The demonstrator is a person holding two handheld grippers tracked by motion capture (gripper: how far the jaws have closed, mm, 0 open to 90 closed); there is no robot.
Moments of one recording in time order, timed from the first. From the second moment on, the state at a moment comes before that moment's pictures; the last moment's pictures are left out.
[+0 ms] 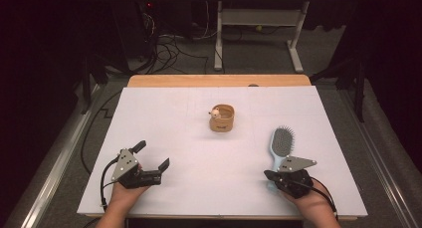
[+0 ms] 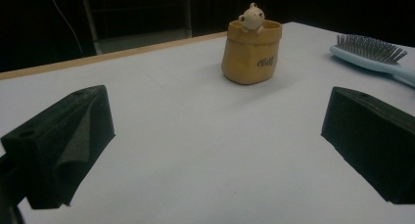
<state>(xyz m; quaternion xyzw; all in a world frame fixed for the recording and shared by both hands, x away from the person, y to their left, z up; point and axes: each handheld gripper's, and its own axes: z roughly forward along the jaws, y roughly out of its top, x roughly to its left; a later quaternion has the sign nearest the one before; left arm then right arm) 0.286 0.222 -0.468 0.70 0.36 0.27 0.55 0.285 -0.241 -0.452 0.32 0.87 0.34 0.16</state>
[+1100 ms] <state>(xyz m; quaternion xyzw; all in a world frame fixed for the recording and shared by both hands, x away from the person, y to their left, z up) 0.285 0.223 -0.468 0.70 0.36 0.27 0.55 0.271 -0.303 -0.450 0.38 0.84 0.33 0.19</state>
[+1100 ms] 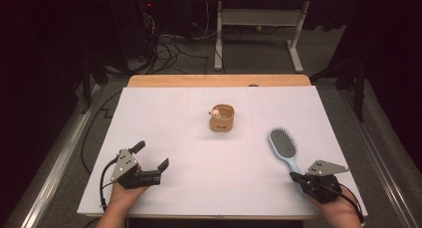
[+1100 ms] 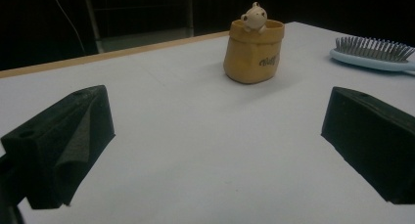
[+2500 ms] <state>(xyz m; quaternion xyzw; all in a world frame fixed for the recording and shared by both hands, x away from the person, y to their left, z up) 0.288 0.222 -0.470 0.71 0.36 0.27 0.55 0.269 -0.326 -0.441 0.43 0.77 0.39 0.25</state>
